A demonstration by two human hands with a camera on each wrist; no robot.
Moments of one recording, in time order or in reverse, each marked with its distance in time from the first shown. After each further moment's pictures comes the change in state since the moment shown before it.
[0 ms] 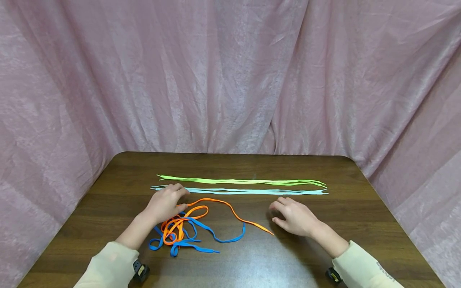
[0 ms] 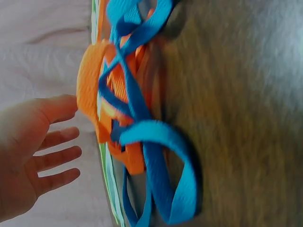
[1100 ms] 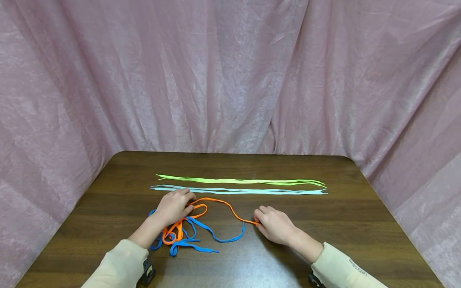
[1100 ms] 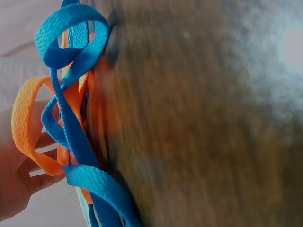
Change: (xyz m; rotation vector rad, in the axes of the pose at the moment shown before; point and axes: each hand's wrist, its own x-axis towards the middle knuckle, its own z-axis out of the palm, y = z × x) left_hand 0.008 0.011 0.029 0.067 0.003 0.007; right_hand 0.018 -0.044 0.030 -0.049 -0.013 -0.004
